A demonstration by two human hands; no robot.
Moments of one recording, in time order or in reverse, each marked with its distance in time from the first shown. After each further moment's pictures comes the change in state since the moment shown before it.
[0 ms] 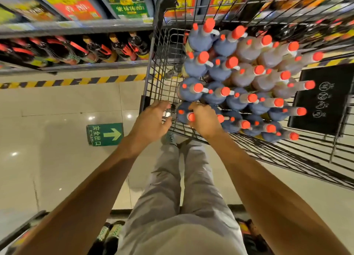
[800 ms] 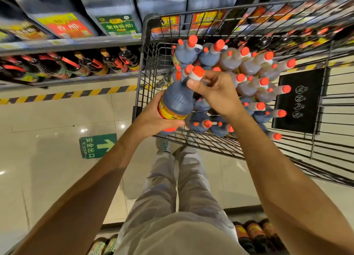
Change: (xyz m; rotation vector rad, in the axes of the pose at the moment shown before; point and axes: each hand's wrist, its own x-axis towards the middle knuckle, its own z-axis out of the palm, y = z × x) left_hand 0.025 0.028 -0.023 -0.654 -0.147 -0.057; right_hand -0.022 -0.008 -0.132 0.970 0.283 -0.185
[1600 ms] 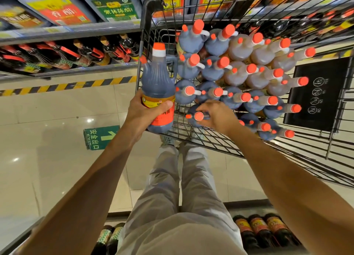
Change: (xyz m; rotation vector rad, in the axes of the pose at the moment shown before) left_hand -0.005 -0.012 -0.004 -0.219 0.325 -0.143; right_hand -0.017 0.145 -0.004 -0.812 -0.347 0.056
